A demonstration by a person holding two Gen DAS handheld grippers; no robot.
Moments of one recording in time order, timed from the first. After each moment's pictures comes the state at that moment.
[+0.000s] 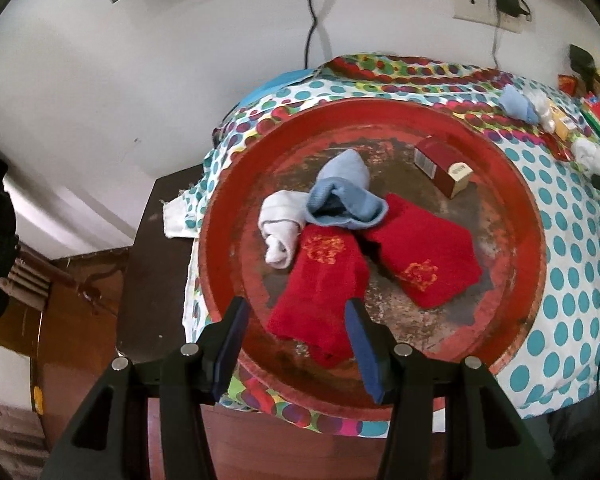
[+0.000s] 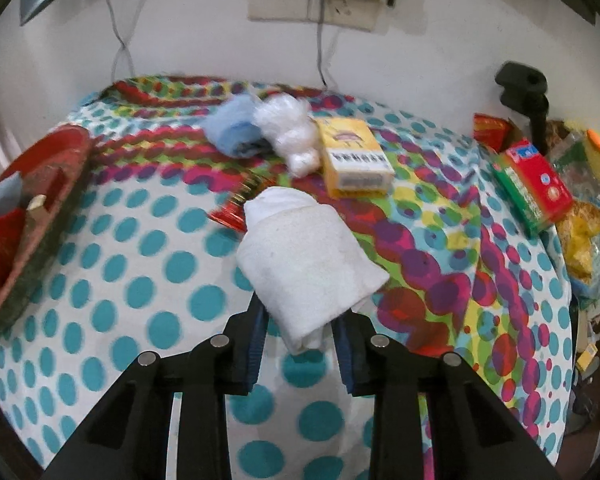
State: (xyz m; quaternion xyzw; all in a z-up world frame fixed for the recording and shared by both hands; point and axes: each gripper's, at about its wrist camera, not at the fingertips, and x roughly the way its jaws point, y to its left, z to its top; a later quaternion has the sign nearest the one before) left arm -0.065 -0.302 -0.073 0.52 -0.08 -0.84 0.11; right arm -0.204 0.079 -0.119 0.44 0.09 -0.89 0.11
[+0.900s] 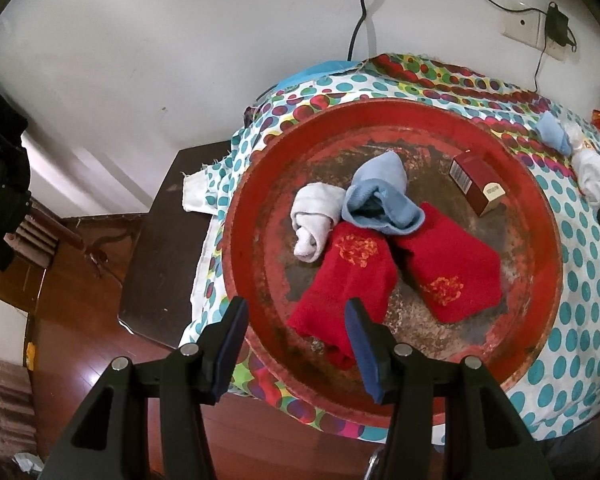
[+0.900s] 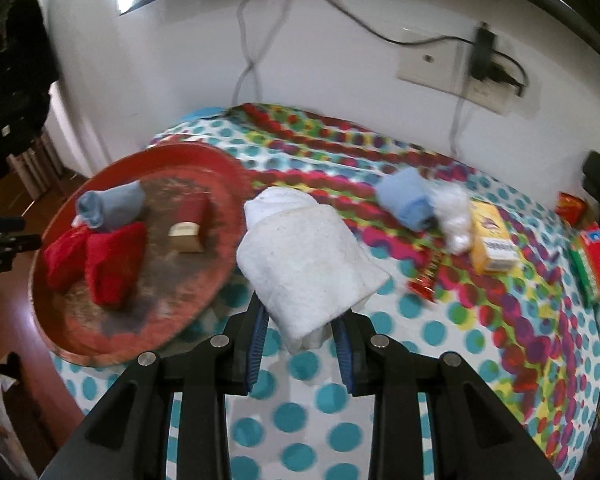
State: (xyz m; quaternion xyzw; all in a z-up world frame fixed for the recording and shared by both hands) left arm -0.068 -0.319 -0.069 0.53 -0.03 -0.83 0.17; right arm -0.162 -0.054 -0.073 0.41 0.10 -0.87 0.25
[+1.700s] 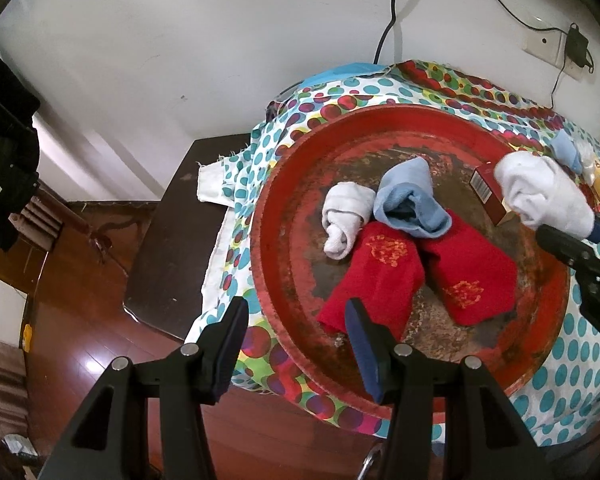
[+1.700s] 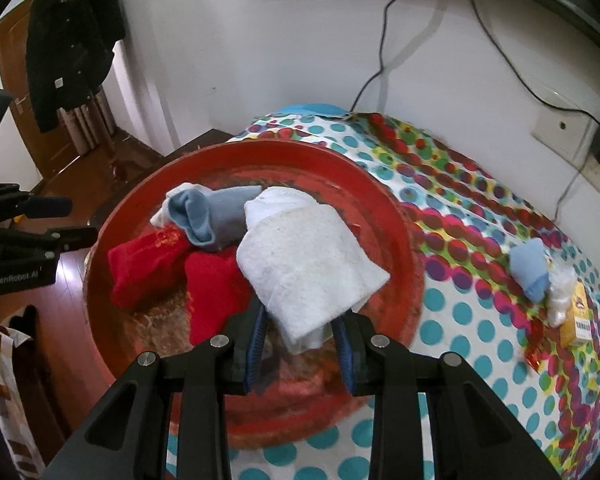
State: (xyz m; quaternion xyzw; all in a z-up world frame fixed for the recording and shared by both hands) left arm -0.059 -0.341 -0.062 0.53 -0.01 -0.83 0.19; right arm -0.144 -0.178 -0.073 0.41 0.16 -0.83 0.34
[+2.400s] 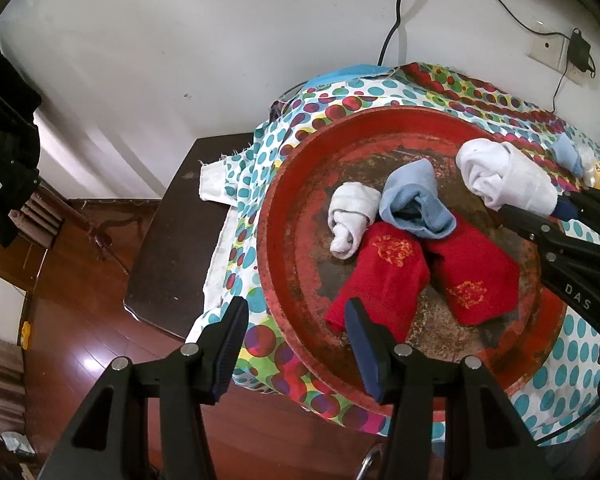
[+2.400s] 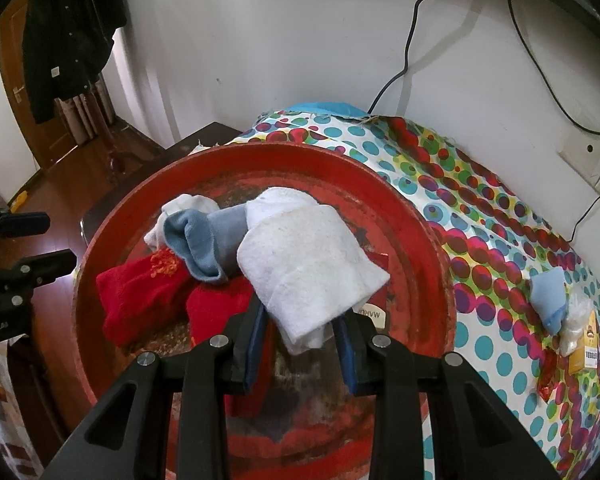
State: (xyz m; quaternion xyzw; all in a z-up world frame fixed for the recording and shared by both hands) left arm -0.056 -0.344 -0.062 0.53 0.00 -0.83 0.19; right arm -0.161 -0.216 -0.080 0.41 0.17 -0.83 0.34
